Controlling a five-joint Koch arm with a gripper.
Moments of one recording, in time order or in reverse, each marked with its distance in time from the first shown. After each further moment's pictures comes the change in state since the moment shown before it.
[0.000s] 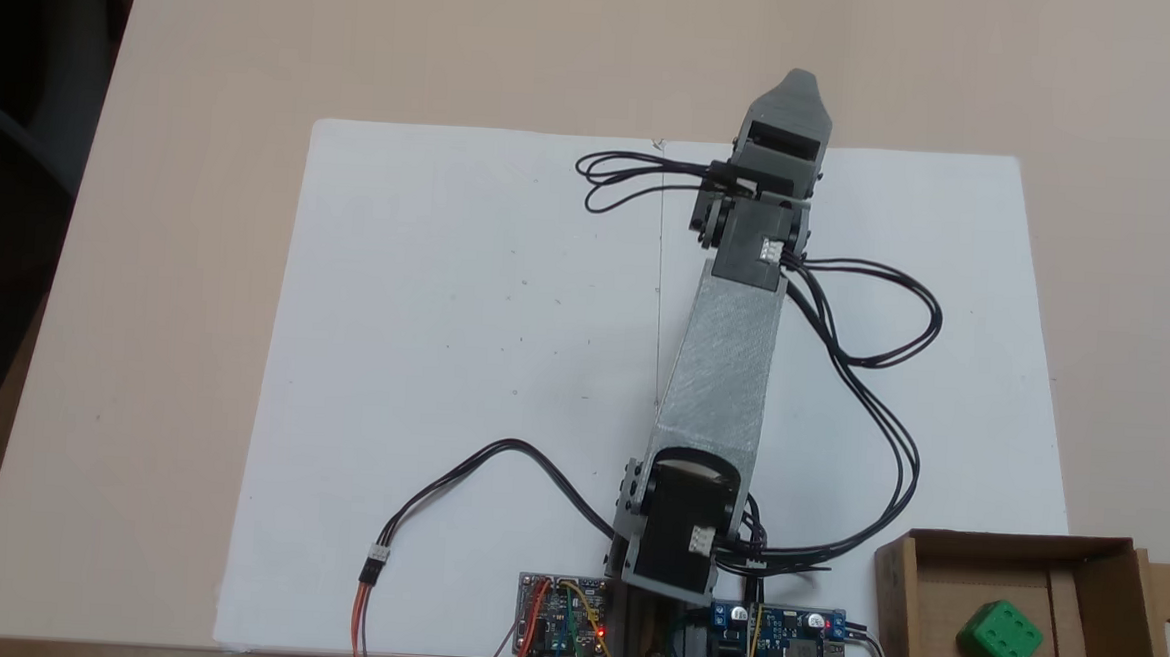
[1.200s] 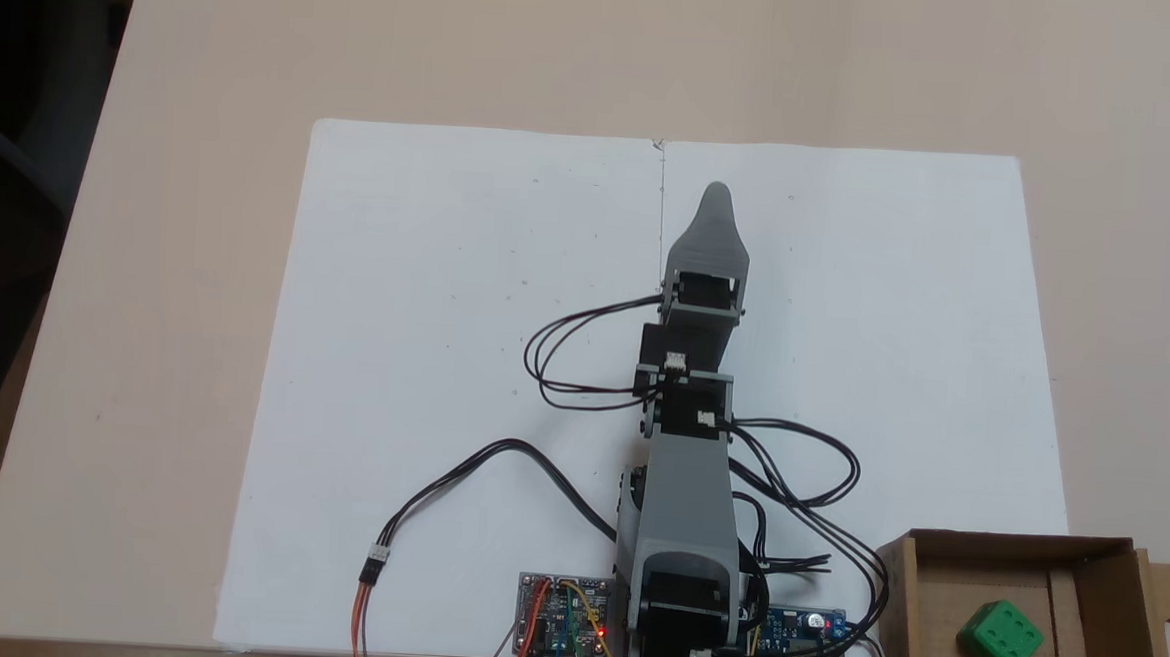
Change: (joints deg) arm -7.8 18.3 57.0 -59.6 -0.6
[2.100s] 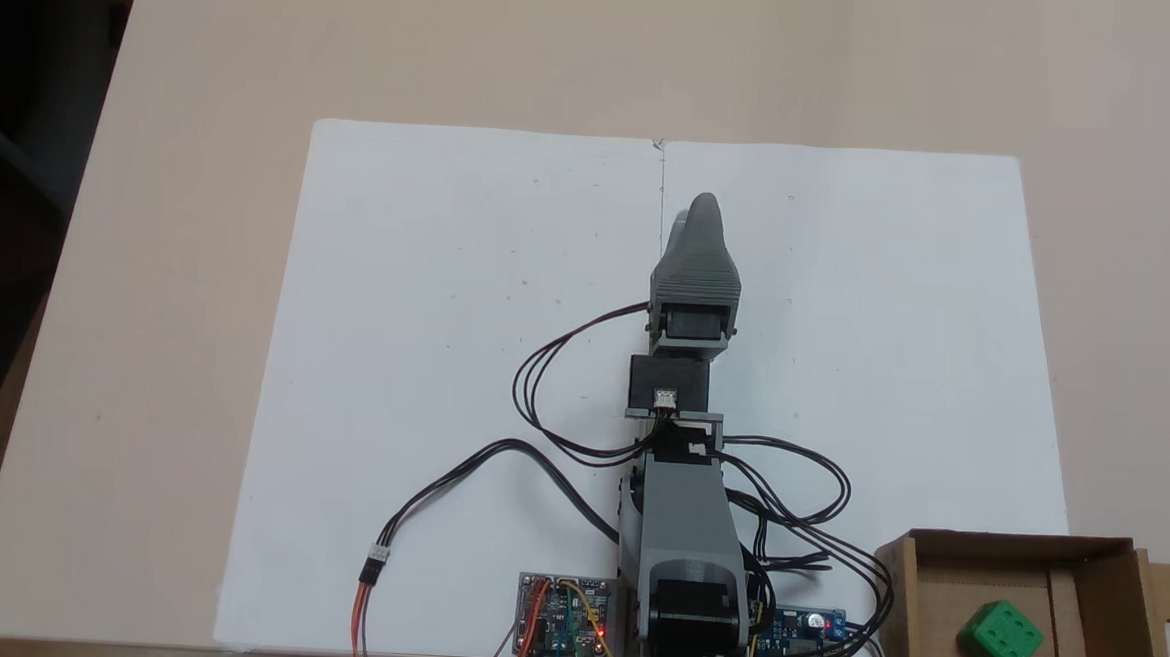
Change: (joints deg) arm -3.6 1.1 14.1 -37.6 -0.1
